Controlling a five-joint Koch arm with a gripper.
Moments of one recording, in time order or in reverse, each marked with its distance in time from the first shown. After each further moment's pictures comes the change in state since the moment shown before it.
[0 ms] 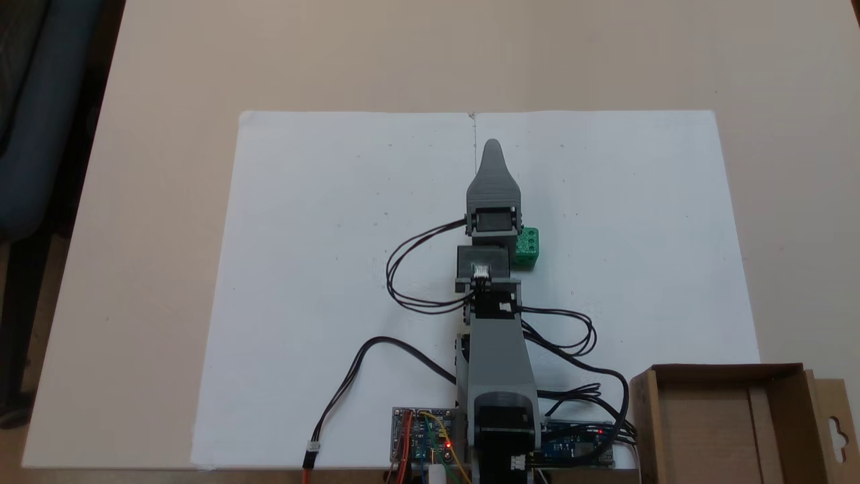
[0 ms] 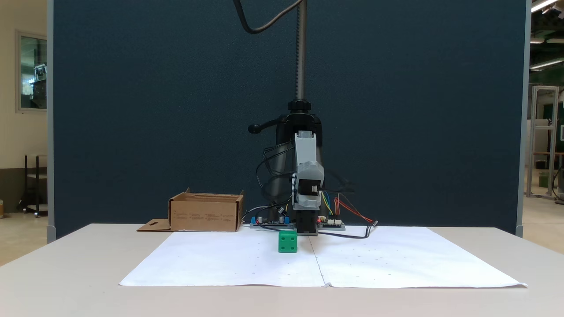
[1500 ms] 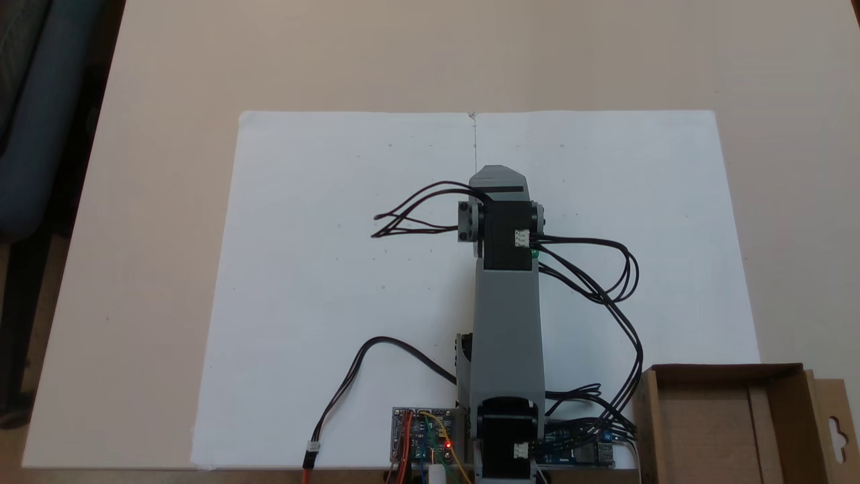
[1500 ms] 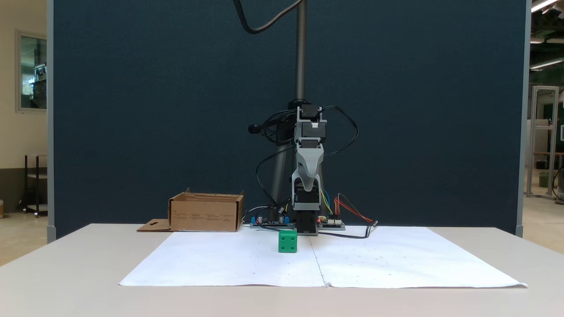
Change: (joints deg) arm -0.4 -4.7 -59.8 120.3 -0.1
